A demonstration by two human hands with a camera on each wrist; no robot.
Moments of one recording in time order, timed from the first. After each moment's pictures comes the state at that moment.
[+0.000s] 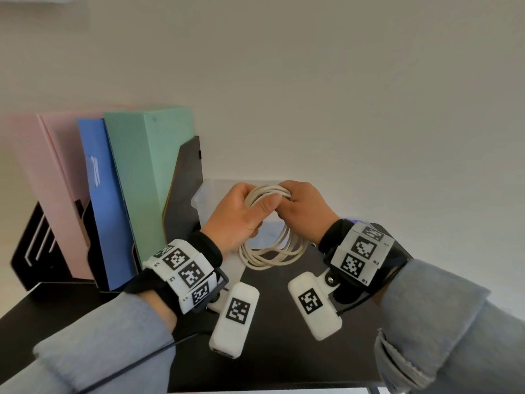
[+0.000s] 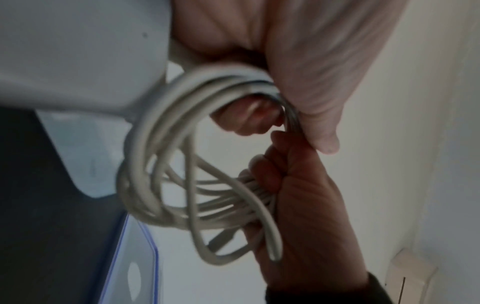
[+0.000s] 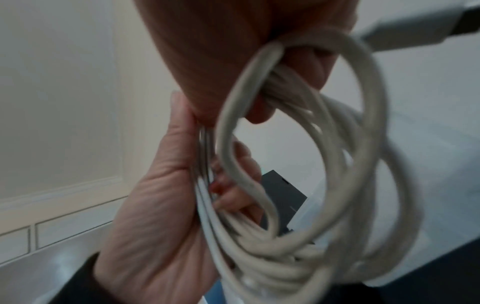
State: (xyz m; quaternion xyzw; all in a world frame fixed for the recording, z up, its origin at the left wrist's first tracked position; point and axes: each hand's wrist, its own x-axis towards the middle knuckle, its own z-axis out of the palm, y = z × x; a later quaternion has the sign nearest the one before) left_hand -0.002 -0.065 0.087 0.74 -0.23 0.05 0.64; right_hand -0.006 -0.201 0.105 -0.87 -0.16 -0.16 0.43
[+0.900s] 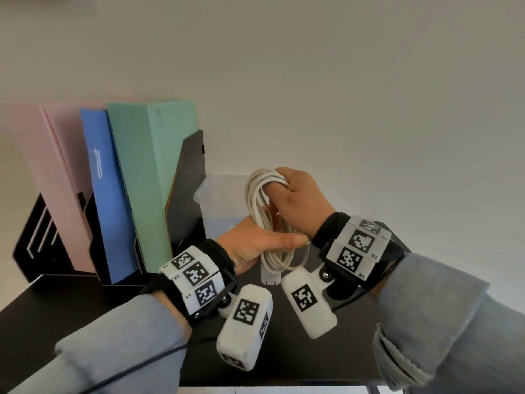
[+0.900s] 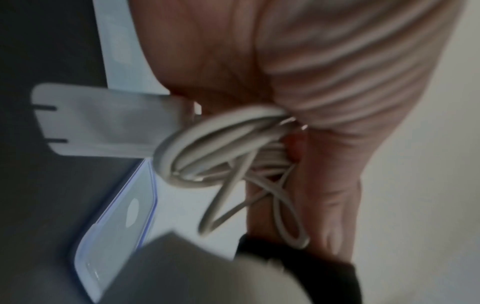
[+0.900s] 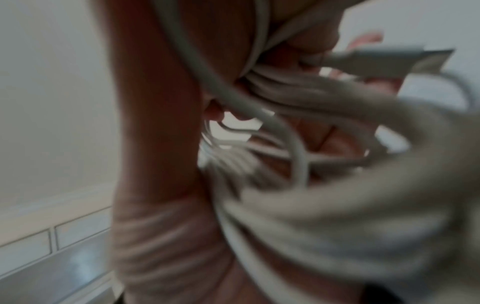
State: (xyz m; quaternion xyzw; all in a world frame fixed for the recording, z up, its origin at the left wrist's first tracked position) left_hand -0.011 -0.075 0.067 0.61 -0.28 -0.17 0.72; right_hand -0.011 -0.186 0.114 -0.83 -0.18 -0.17 0.50
